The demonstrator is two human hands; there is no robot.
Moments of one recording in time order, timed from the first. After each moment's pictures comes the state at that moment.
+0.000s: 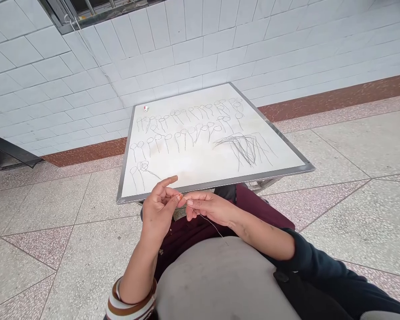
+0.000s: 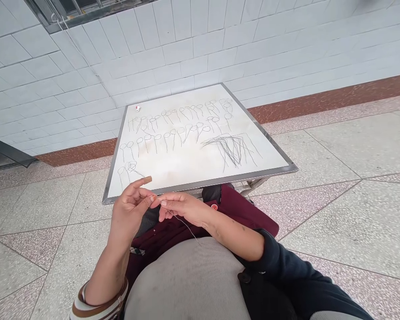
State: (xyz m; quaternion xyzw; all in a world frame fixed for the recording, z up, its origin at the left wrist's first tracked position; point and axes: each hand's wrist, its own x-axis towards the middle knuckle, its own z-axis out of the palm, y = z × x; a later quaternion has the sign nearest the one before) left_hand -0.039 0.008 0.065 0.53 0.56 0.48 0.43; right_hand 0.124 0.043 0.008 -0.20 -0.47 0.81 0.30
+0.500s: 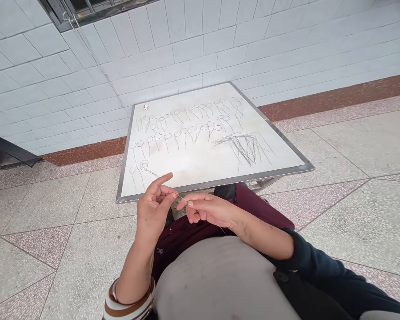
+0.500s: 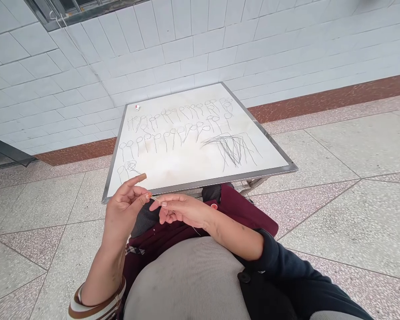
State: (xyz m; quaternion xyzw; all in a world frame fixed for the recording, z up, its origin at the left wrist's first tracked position) left_hand -0.047 0.008 0.071 0.53 0.56 0.49 0.40; right_hand 0.126 0.042 0.010 -0.18 -0.42 0.85 0.26
